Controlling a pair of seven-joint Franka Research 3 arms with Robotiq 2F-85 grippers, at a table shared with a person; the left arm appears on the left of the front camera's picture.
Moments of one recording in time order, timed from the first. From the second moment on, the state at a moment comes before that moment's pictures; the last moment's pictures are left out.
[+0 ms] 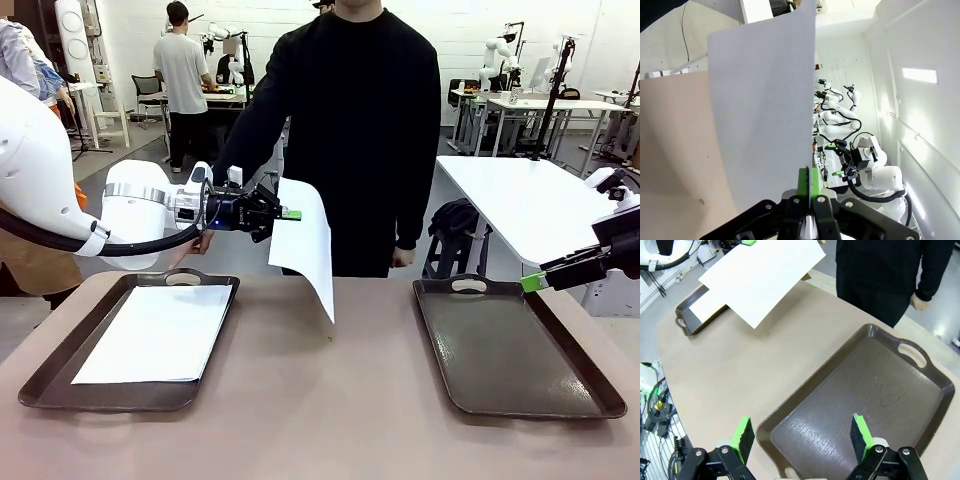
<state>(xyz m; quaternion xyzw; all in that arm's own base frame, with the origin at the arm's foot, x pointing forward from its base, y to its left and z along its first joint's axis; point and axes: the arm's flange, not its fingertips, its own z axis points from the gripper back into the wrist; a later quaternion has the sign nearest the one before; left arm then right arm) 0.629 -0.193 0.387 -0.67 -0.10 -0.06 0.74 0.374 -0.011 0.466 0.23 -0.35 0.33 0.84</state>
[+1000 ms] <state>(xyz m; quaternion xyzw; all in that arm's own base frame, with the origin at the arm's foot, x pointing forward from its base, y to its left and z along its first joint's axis) 0.630 -0.194 0.393 -0.63 -0.04 -0.15 0.76 0.374 -0.011 0.466 0.23 -0.35 0.33 0.84</state>
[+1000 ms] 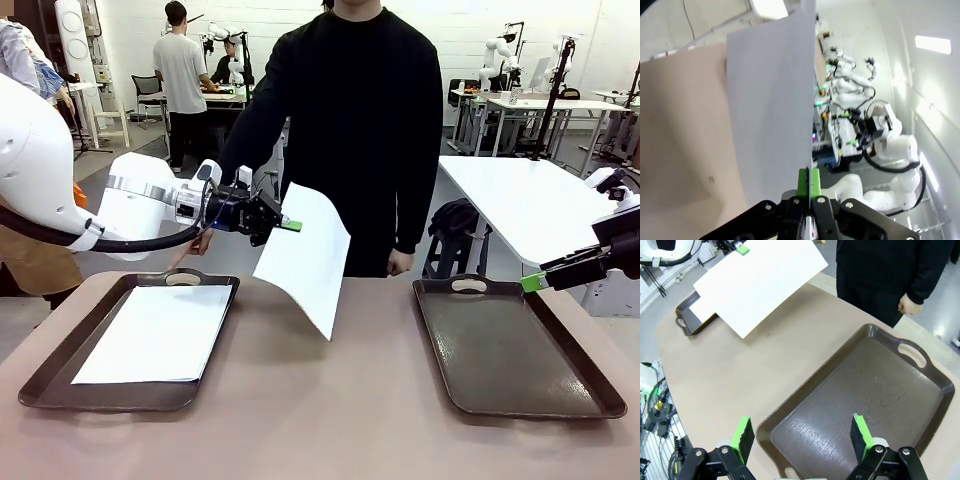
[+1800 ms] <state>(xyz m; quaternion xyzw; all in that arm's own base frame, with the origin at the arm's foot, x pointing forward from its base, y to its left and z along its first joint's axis) 0.535 -0.084 0.396 -0.54 0.07 -0.03 0.84 0.374 -0.011 0.466 0.23 -0.35 0.33 0.84</state>
